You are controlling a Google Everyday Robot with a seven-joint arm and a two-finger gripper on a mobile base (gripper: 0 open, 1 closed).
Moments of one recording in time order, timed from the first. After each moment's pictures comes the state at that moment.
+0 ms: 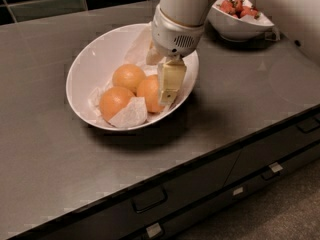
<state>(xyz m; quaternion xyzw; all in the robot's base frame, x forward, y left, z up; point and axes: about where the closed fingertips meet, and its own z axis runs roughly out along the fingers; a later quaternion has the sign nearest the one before) 0.515 -0.006 0.929 -0.77 0.62 0.06 0.14</state>
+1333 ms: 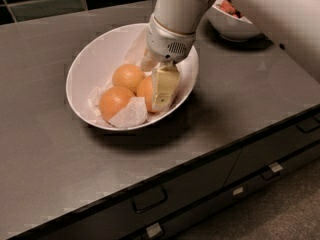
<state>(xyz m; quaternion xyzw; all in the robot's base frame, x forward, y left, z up) 0.519 0.007 0.911 -0.77 0.61 0.08 0.13</state>
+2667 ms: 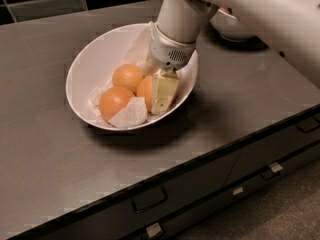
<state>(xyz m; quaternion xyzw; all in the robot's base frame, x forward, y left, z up) 0.523 0.007 0.894 -0.76 0.62 0.10 0.14</state>
